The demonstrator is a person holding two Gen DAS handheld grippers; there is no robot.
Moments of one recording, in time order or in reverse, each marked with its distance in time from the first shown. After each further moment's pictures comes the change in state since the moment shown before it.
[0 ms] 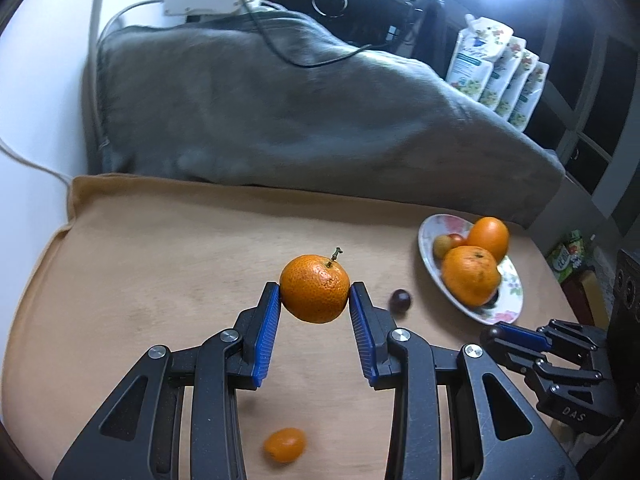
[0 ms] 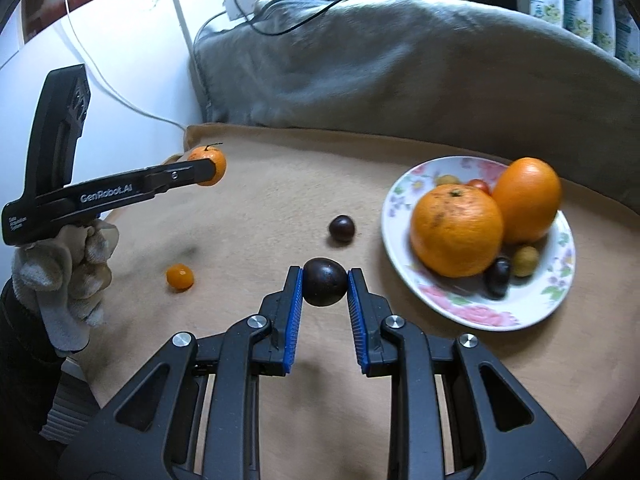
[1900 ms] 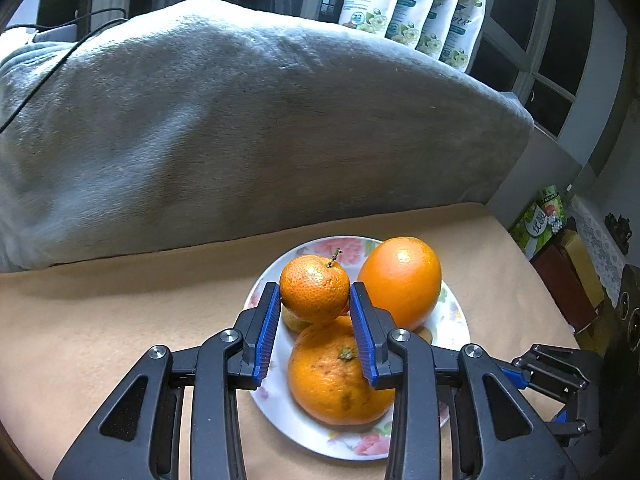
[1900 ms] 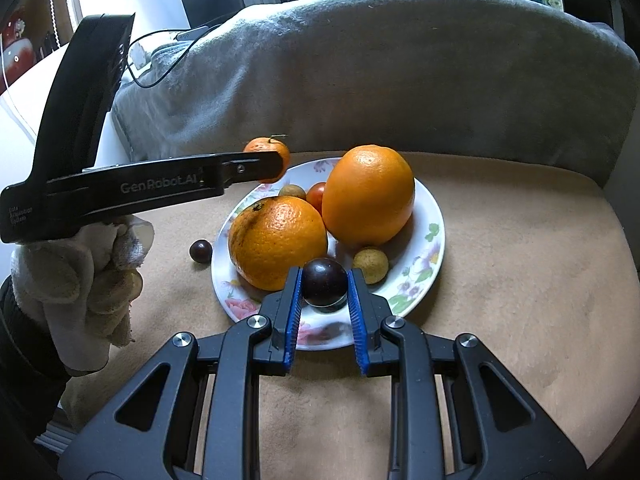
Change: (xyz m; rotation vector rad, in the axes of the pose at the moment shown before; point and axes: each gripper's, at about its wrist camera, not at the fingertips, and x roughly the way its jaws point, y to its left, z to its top) left arm 0.111 -0.145 0.046 0.183 0.101 -0.129; right arm -0.007 -0.105 -0.002 0.142 -0.042 -0.095
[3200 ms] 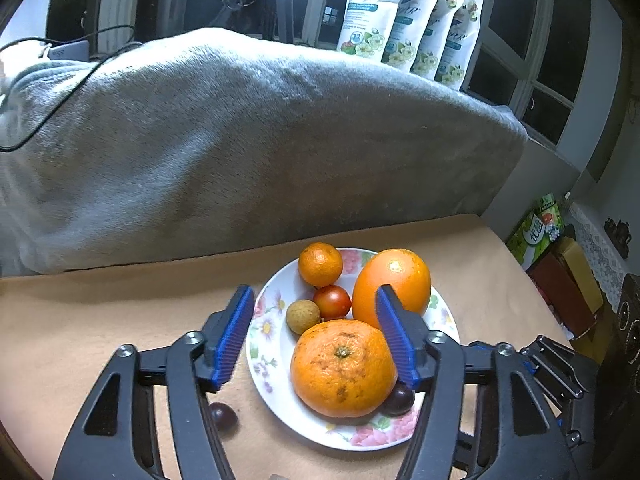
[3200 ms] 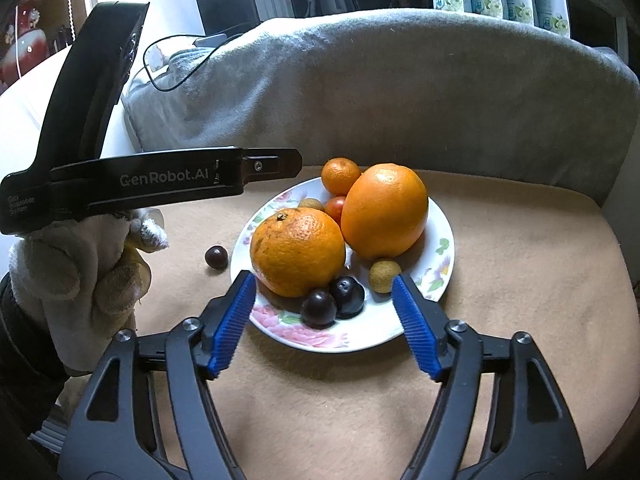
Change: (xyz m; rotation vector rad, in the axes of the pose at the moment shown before) left arm -0.023 -0.002 0.005 0.008 -0.055 0.012; right arm -0.014 0.012 0.002 -0.041 -0.057 0.003
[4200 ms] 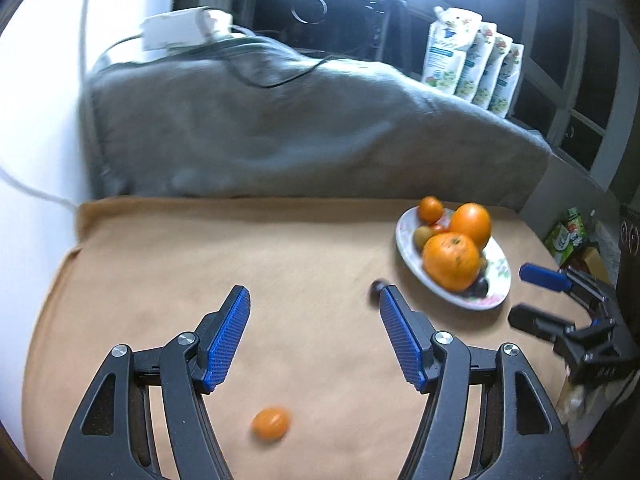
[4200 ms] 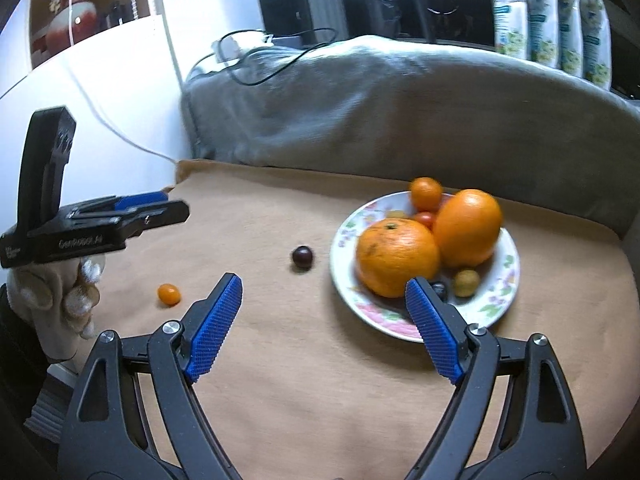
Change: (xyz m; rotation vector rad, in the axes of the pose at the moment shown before) left arm -0.128 0.095 -0.092 -0.109 -0.057 0.170; right arm -0.010 0.075 -0.001 -0.114 -0.003 0.108
